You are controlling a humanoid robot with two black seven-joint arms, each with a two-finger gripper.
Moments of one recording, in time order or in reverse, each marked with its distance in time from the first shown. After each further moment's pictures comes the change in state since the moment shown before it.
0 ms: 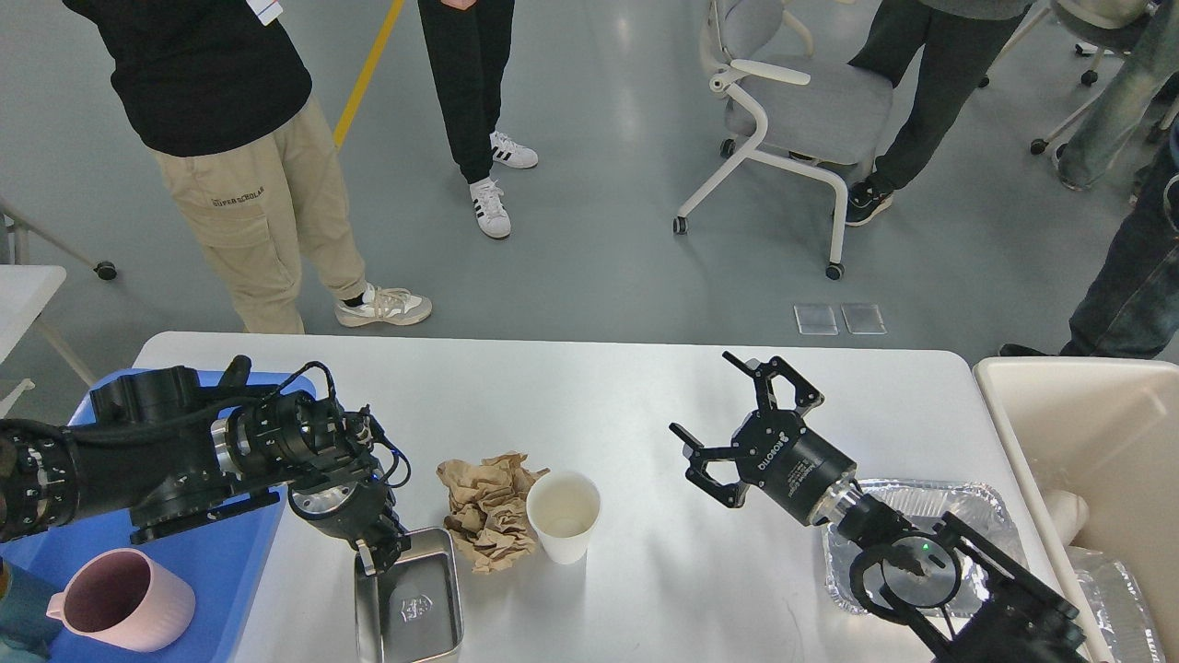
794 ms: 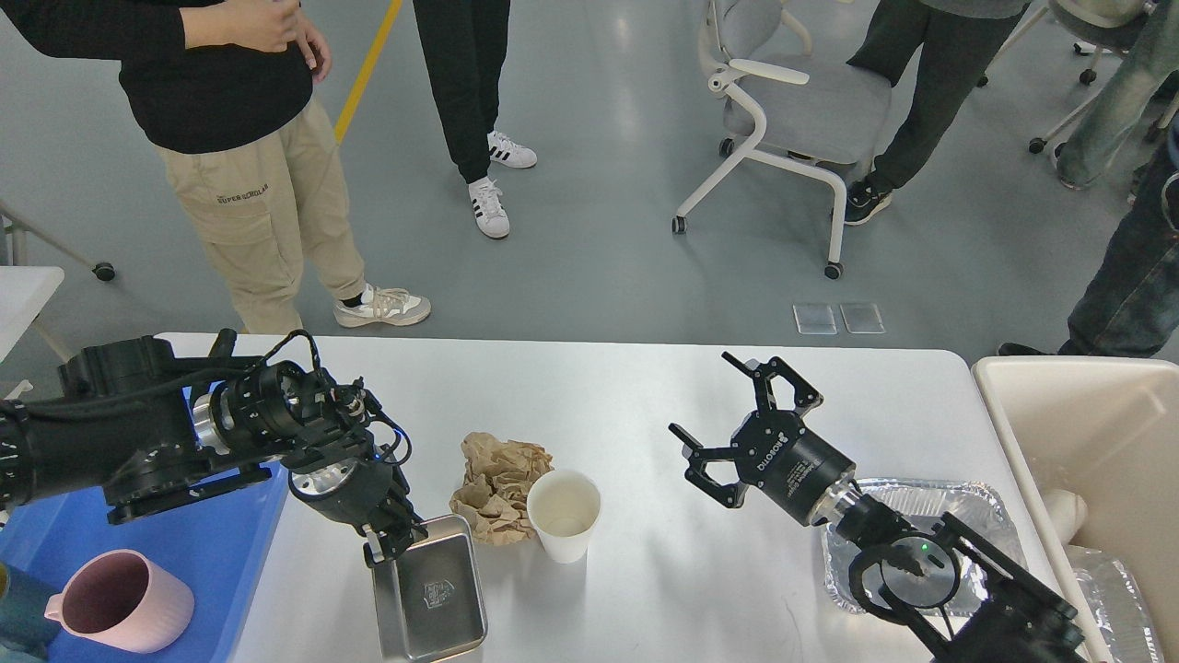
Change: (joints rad) left arm -0.066 0.104 -0.046 -0.161 -0.049 0.000 -0.058; right arm 0.000 0.002 0.000 -0.001 0.000 -0.002 0.000
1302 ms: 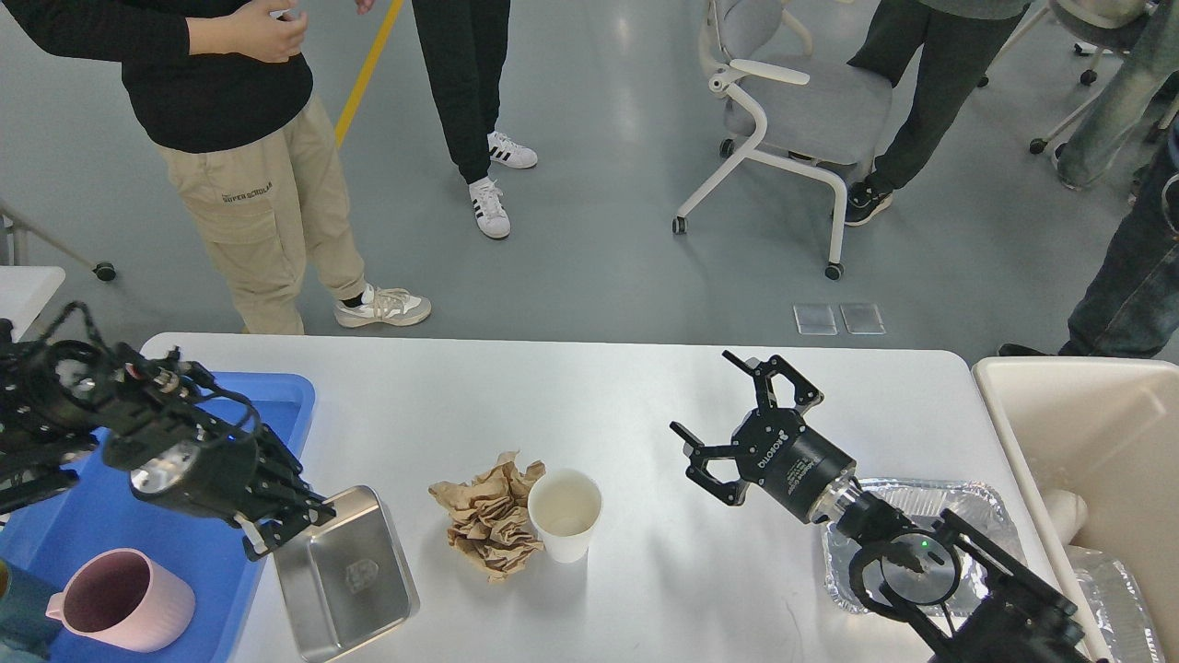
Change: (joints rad) left arm 0.002 0.507 -0.158 -0.358 -0.006 0.001 0.002; right arm 0.007 -0.001 -0.002 -0.007 -0.003 -0.005 0.000
